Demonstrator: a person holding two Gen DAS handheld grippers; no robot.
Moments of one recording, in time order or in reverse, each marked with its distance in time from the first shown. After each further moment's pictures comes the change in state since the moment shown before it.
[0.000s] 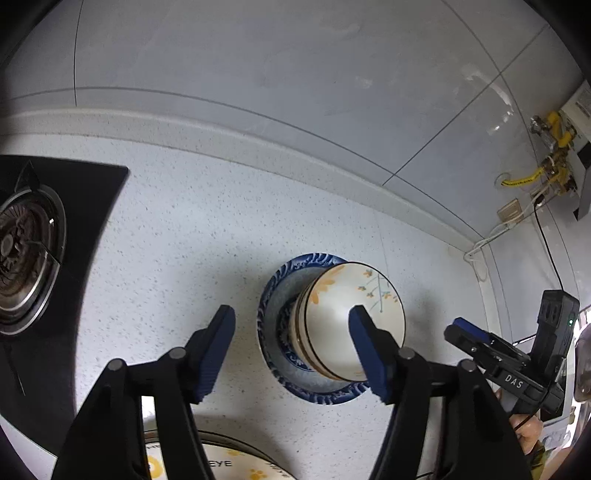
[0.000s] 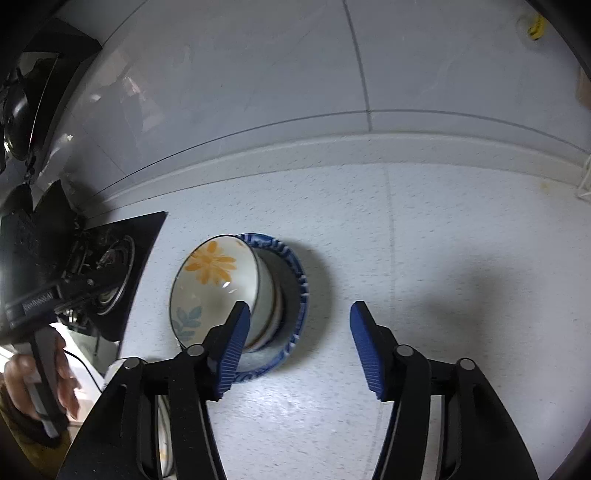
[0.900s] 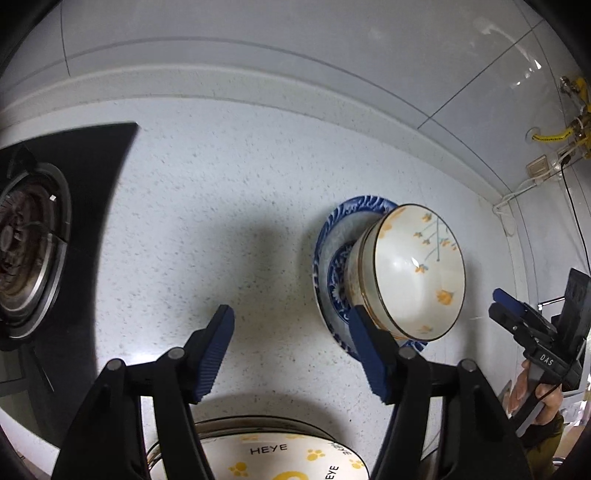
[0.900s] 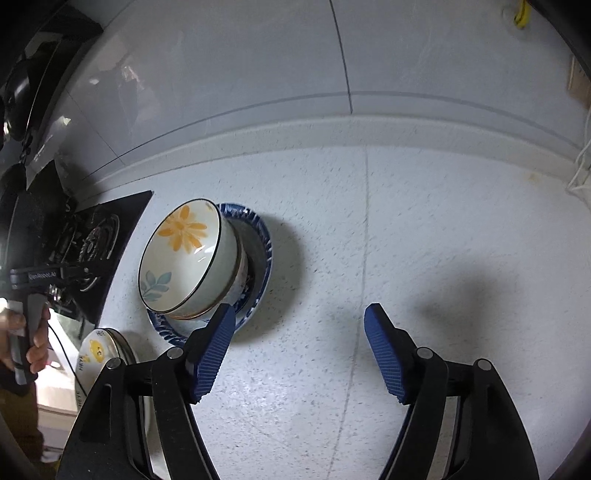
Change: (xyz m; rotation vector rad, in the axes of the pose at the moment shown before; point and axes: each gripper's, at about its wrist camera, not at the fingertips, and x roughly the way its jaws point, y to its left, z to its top) left arm 0.045 0.035 -0.010 0.027 0.237 0.065; right arm 0.023 -0.018 -0.020 0.019 0.078 0.050
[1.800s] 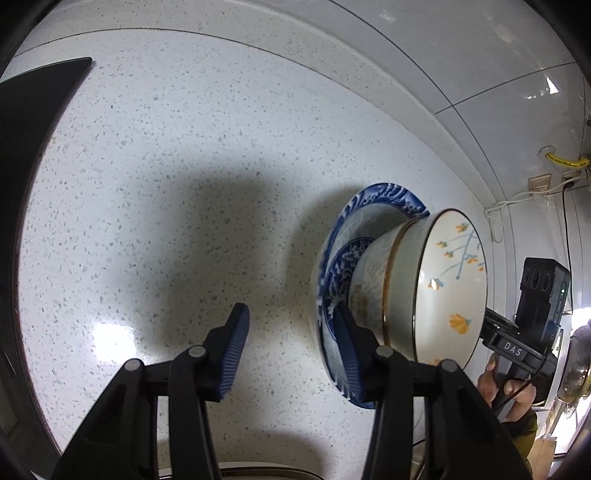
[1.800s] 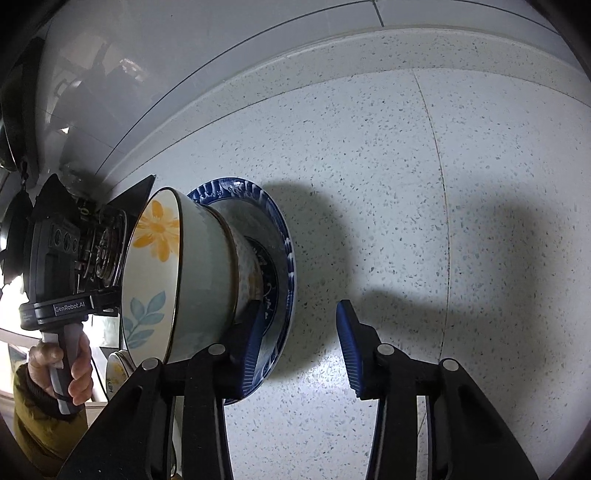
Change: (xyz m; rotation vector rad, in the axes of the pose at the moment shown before) left arm 0.070 0.010 0.023 -0.085 0.115 -0.122; right arm 0.086 -0.007 0.016 0.083 0.184 0.143
